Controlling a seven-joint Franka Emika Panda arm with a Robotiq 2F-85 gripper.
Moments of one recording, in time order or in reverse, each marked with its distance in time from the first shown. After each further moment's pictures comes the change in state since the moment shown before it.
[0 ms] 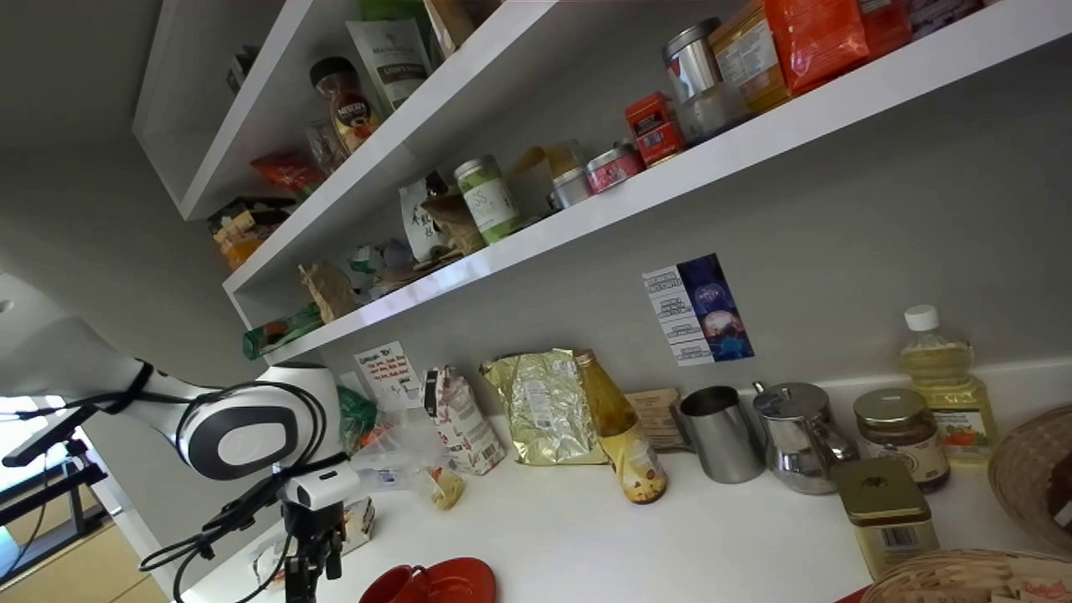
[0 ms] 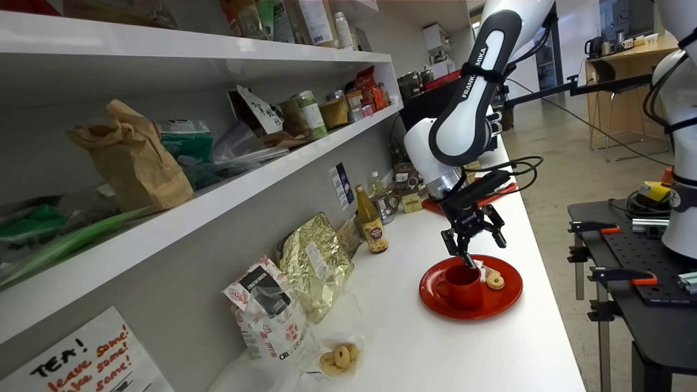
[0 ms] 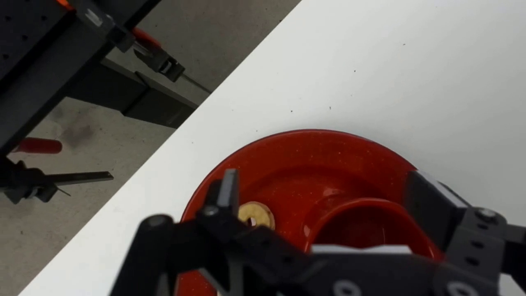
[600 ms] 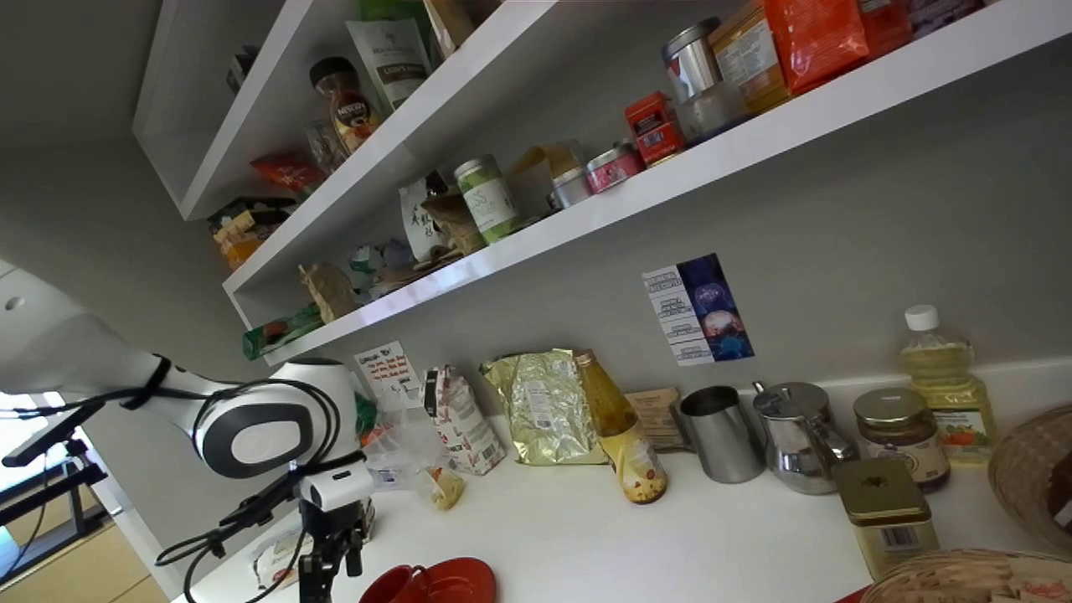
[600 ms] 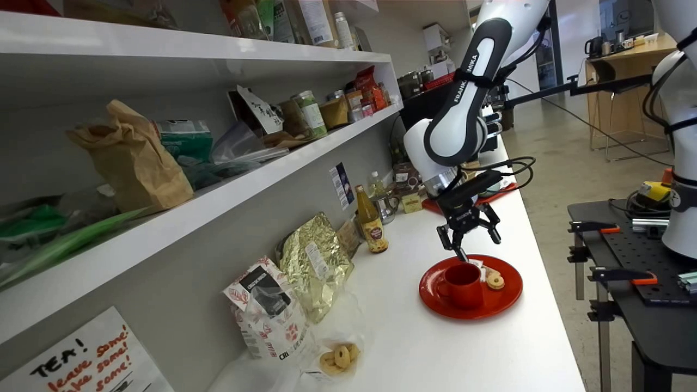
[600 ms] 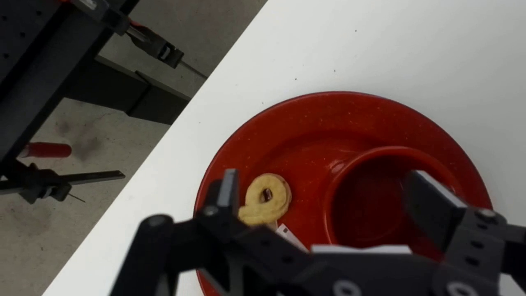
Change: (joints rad) arm -0.002 0.023 -0.063 0.025 0.000 0.000 0.047
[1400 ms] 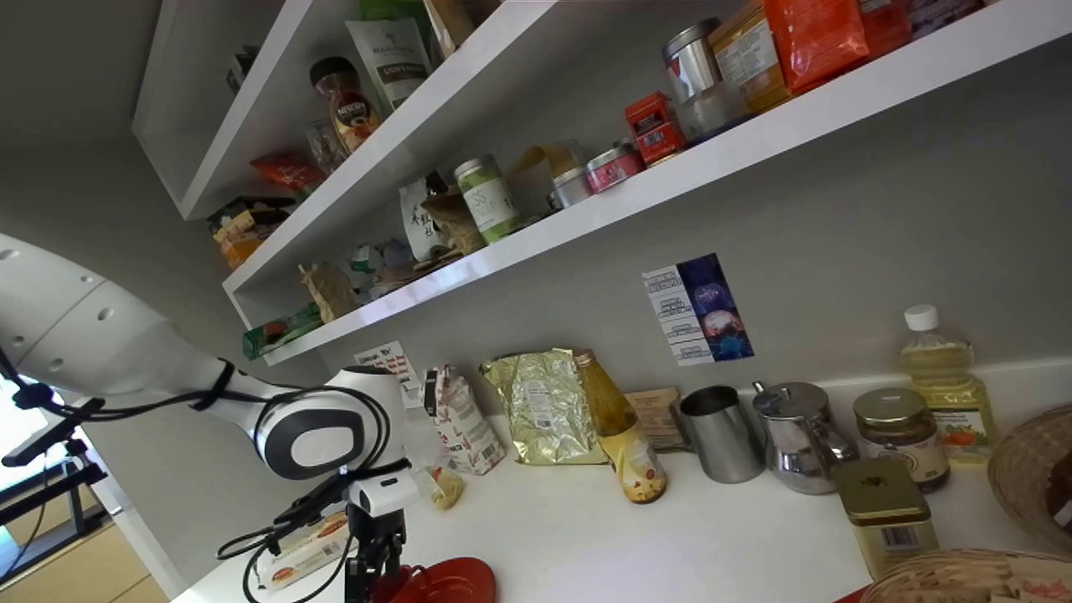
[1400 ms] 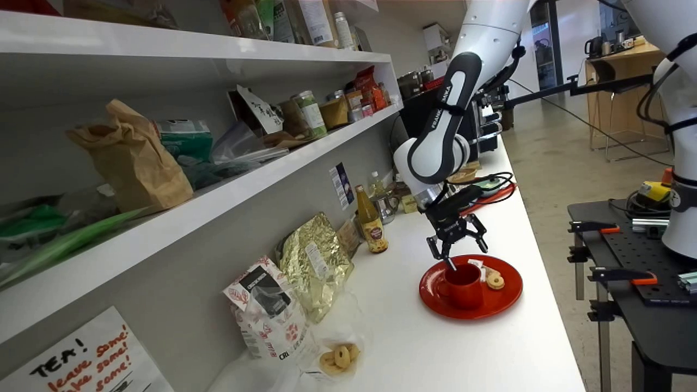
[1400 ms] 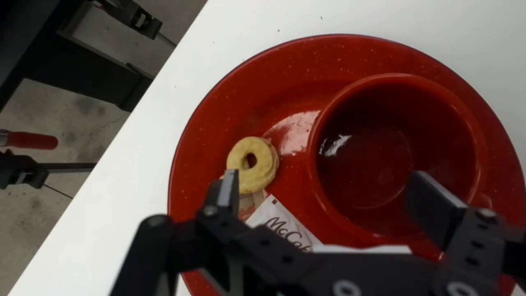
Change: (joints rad) arm -0.016 0.184 -0.037 0.160 0.001 -0.031 0.000
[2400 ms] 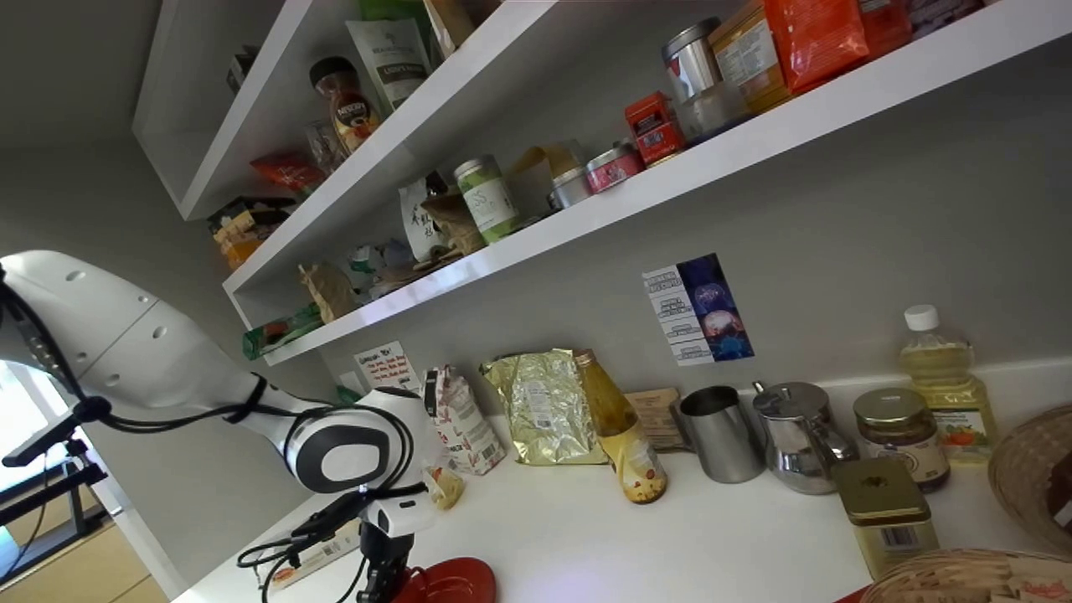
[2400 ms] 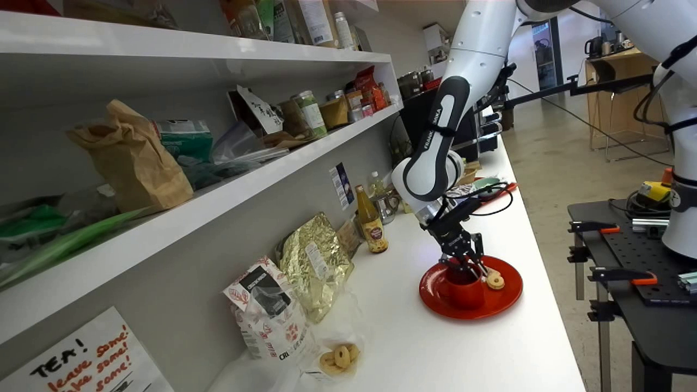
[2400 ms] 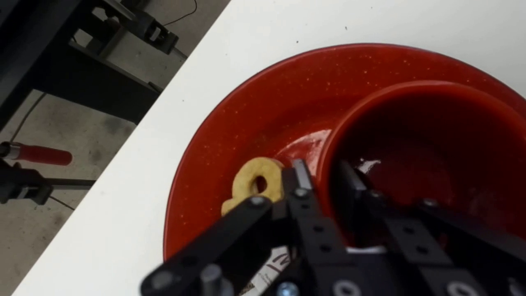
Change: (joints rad) arm -0.001 0.122 0.000 0.087 0.001 -0.089 -0.017
